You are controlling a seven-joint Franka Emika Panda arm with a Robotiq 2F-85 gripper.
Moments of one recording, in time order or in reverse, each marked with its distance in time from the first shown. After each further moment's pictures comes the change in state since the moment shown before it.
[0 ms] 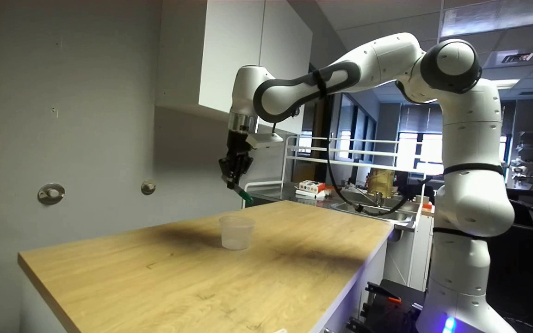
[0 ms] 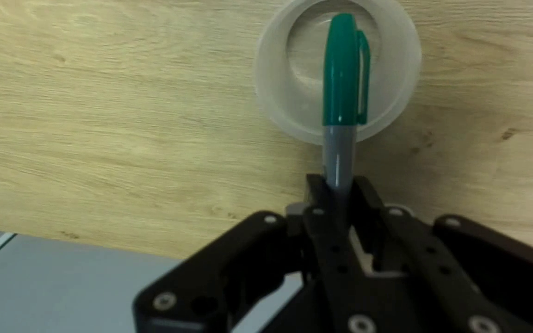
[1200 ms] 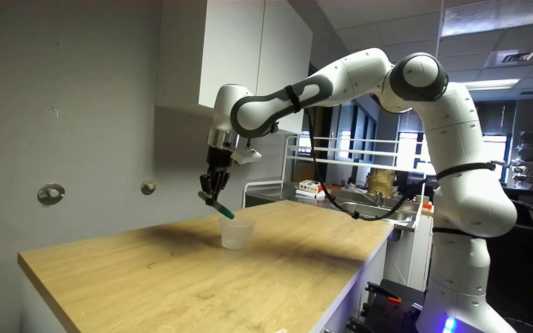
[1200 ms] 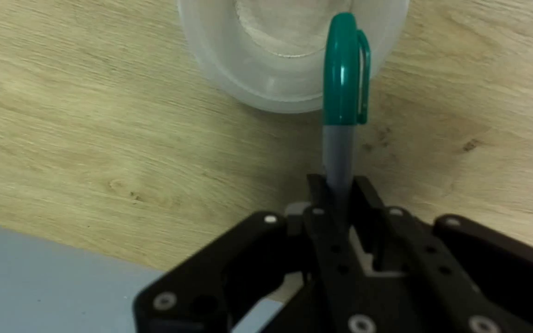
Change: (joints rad) arm 0.040 0.200 -0.033 0.132 0.081 0.080 -0.253
